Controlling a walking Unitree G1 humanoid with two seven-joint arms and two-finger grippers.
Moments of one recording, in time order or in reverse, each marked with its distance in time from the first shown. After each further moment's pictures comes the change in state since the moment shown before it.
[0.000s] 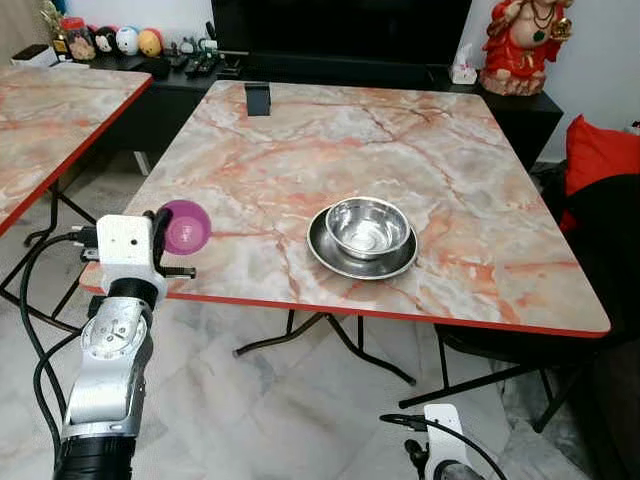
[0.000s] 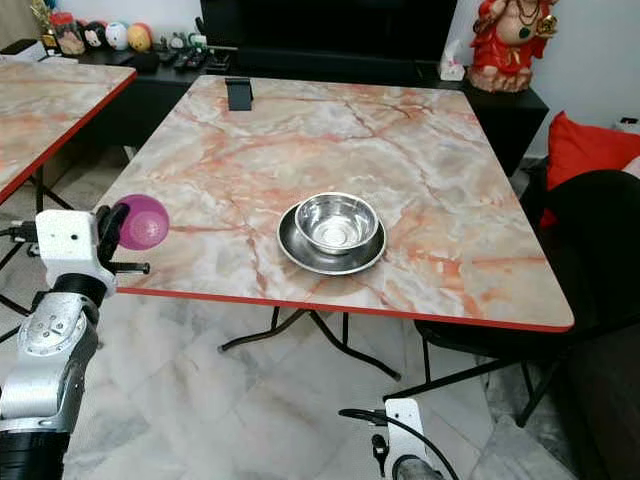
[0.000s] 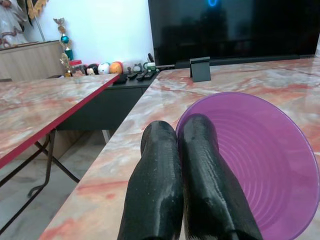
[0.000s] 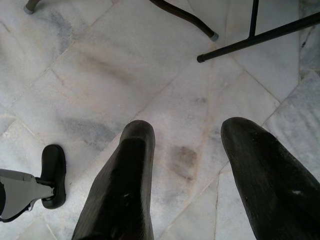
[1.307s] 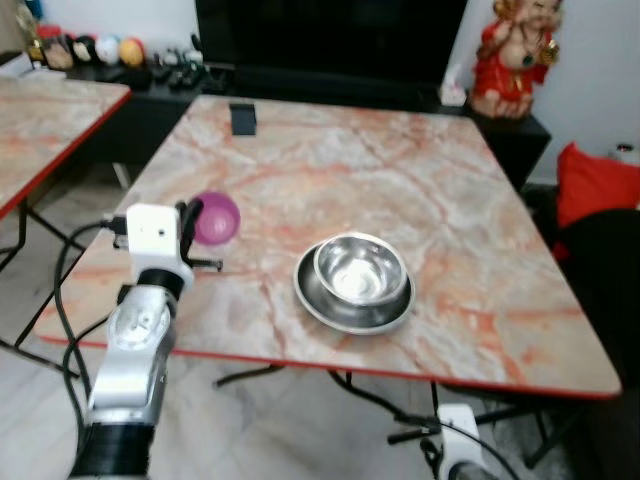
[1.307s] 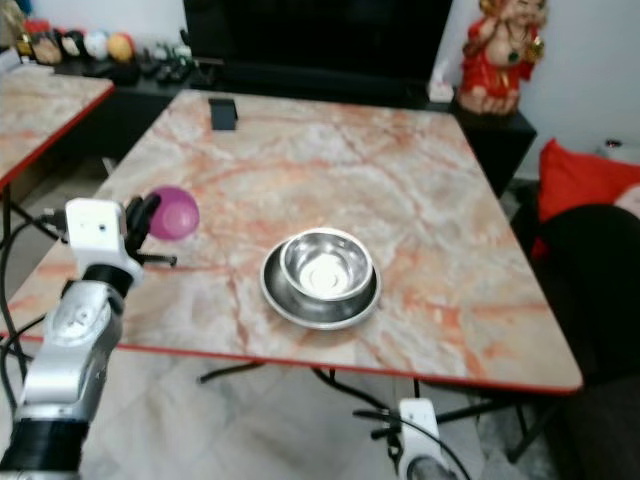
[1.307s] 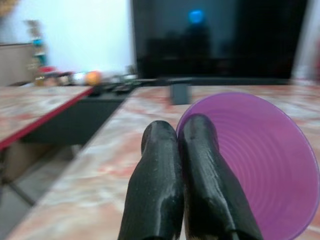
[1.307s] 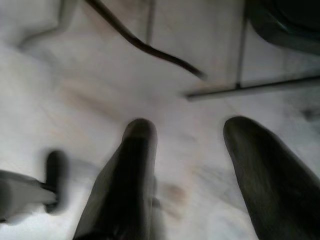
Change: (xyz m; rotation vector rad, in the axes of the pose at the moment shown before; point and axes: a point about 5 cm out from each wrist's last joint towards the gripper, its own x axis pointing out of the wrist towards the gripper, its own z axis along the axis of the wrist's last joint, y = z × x) left arm 0.008 -0.006 0.006 -0.024 -0.027 -0.035; right arm 0.001 0.010 0.005 0.002 -0.022 0.027
